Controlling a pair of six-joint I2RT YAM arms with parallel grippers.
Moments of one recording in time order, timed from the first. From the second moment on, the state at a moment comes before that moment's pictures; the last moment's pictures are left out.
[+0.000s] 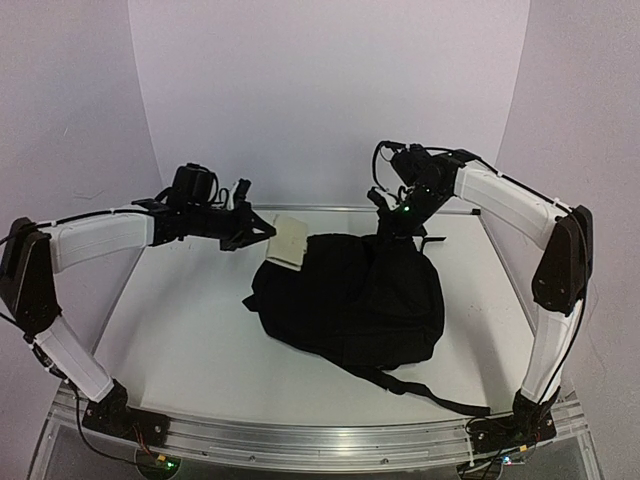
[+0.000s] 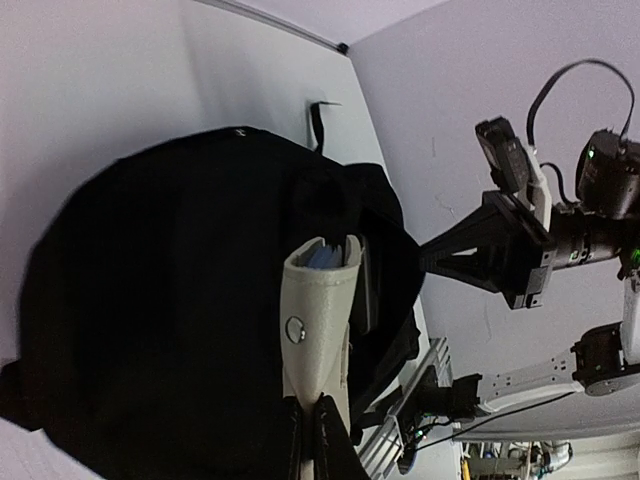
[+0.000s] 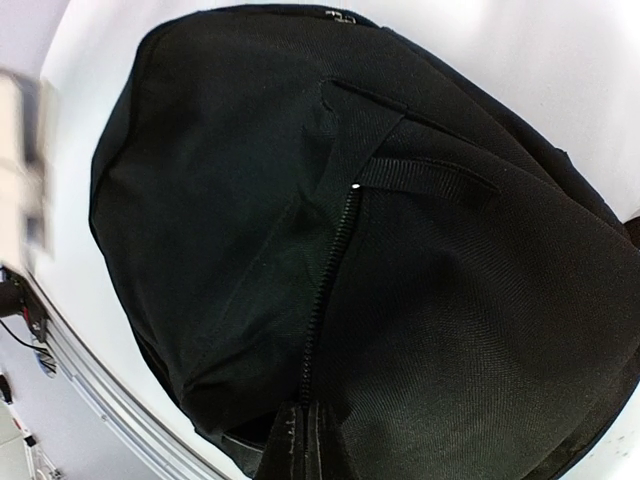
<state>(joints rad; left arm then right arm) -0.52 1.57 1.18 -0.14 0.59 -0.73 0.55 1.95 1.89 -1.10 -0.31 0.17</state>
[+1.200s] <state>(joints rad) -0.79 2.25 1.64 0.30 0.77 -0.91 0.52 1.95 1.94 -1.10 -0.41 0.26</state>
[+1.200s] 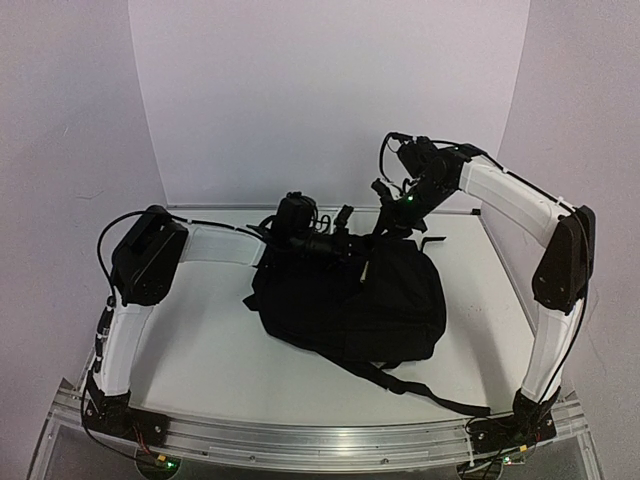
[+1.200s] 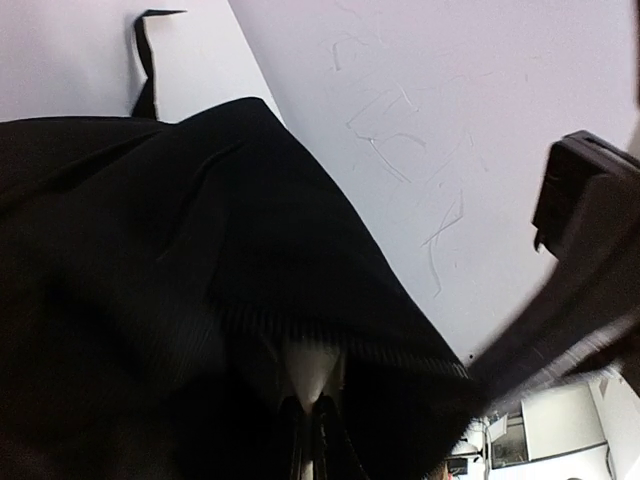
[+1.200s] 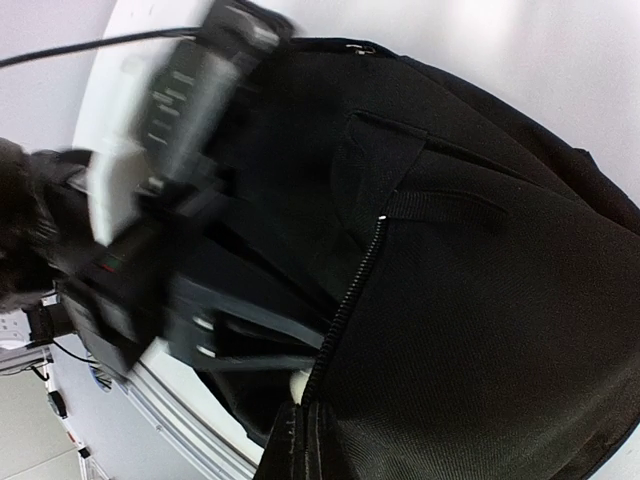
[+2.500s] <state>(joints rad) -0.91 2.23 1.93 -0.50 0.07 -0.63 0.46 1.90 1.70 -0.99 -0.50 0.26</state>
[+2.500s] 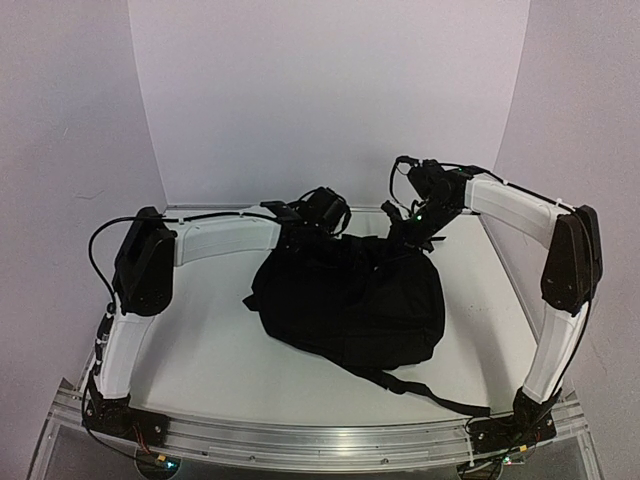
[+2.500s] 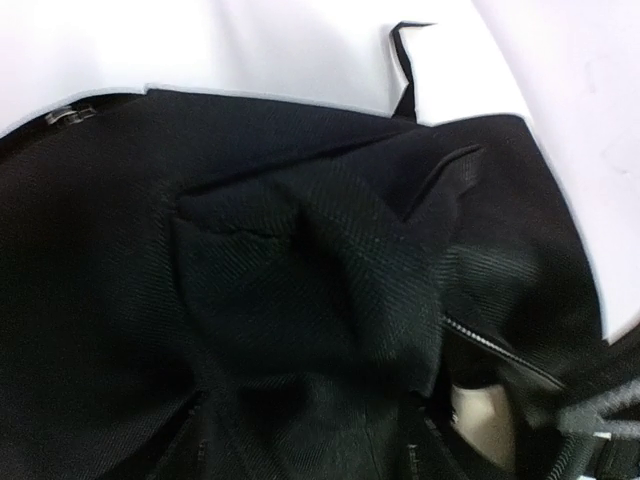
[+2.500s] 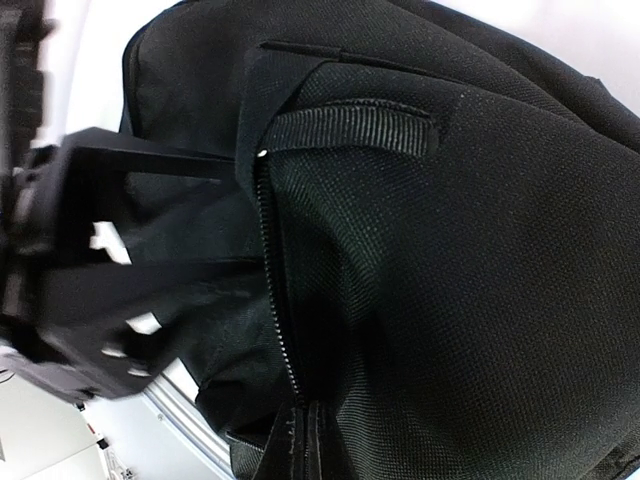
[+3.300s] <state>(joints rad) -0.95 2.34 2.09 -0.67 -0.12 -0.68 0.45 1.89 1.69 -0.97 -0.54 0.28</state>
